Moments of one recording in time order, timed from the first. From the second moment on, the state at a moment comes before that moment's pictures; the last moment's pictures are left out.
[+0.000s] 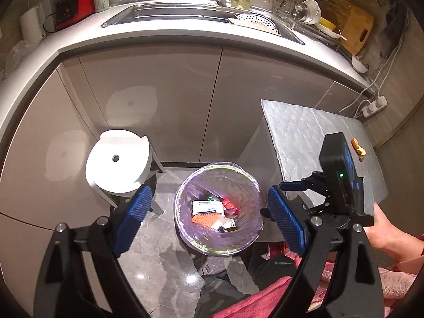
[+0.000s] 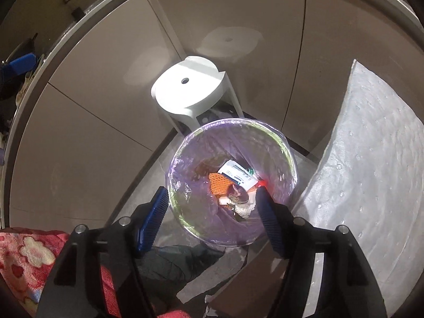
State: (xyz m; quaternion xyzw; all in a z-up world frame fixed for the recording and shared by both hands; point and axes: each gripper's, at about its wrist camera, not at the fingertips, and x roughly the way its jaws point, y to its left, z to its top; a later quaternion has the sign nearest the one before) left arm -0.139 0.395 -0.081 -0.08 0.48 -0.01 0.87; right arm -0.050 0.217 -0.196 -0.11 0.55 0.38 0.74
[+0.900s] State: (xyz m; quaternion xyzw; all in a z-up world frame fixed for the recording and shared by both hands) left arm -0.054 0.036 -0.170 0.17 0.50 -0.37 0.76; right arm -0.095 -0.194 -0.079 0.13 0.46 0.01 0.88
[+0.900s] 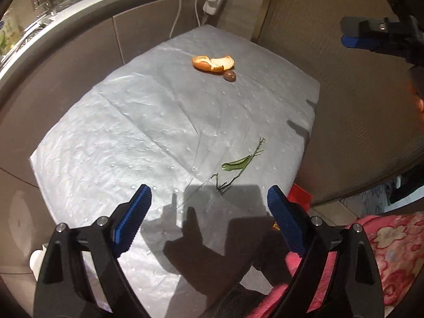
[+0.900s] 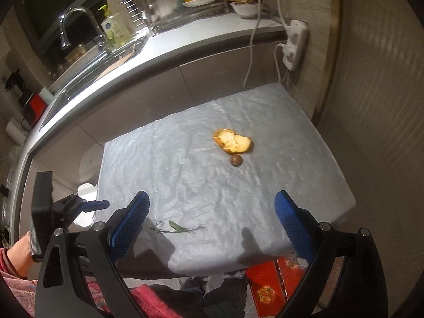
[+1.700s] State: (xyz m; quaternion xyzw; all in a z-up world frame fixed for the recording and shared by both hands) left arm -0.042 -0.047 -0.232 0.31 0.48 -0.45 0.68; right arm -0.163 -0.256 -0.096 0.20 0.46 -0.09 0.86
